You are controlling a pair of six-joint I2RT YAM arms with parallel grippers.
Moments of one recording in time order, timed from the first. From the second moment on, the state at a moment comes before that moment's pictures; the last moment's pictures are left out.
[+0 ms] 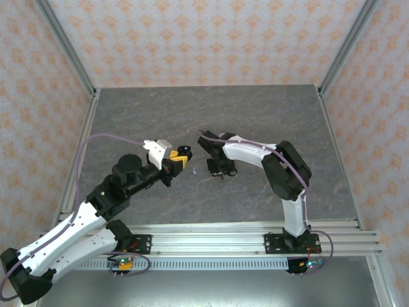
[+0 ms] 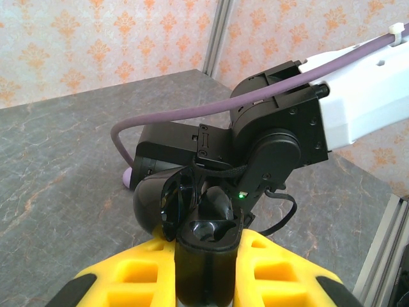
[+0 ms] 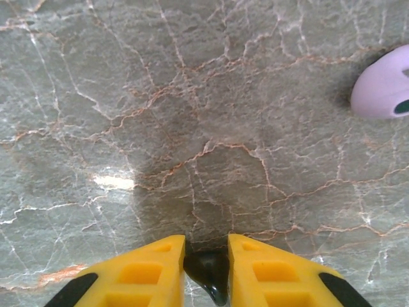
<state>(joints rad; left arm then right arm) -0.69 0.71 0.66 -0.18 0.08 -0.21 0.75 1.98 1.37 -0.88 0.03 0.57</state>
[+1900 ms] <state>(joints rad) -0.71 1.24 0.52 0.60 0.18 -0.23 0.63 1.24 1.15 -0.40 -0.34 0.66</state>
